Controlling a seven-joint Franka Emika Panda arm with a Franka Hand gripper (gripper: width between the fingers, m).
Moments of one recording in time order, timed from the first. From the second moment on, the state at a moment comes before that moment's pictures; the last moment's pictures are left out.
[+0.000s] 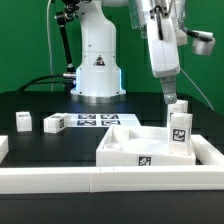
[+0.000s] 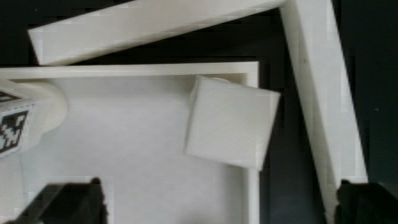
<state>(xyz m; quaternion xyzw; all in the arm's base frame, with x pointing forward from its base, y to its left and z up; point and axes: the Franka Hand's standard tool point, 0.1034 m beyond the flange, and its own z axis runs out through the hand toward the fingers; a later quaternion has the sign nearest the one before) 0.581 0.079 0.115 -0.61 0.78 0.04 0.10</state>
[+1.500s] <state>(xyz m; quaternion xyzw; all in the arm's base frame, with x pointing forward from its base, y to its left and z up) 0.557 0.017 0.095 -0.86 0.50 0.03 0.05</state>
